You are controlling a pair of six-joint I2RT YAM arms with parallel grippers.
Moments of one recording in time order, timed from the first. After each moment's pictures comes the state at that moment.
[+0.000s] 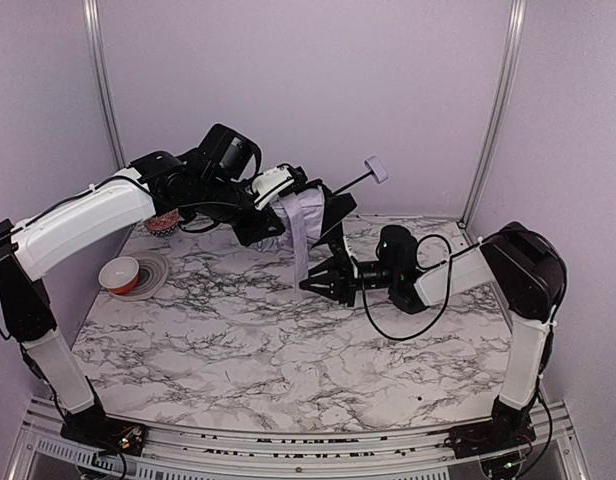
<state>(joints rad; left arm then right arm) -0.82 1.72 1.77 -0.78 0.00 0.34 0.63 1.95 0.97 0.92 -1.03 -0.11</state>
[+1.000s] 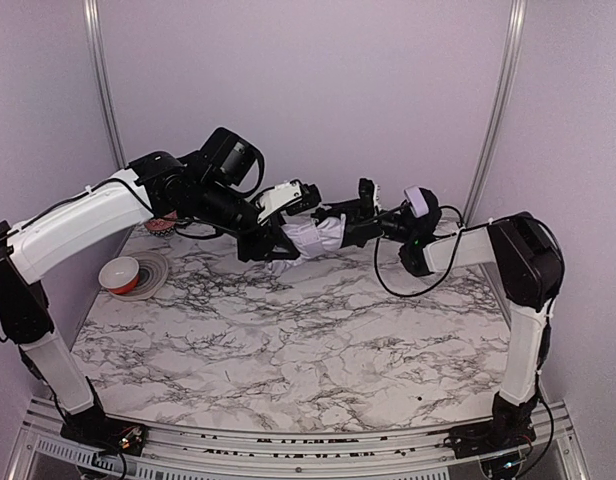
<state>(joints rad) -0.87 1.70 1.77 -0.87 0.32 0.46 0.44 2.01 1.19 1.12 -0.93 -0.11</state>
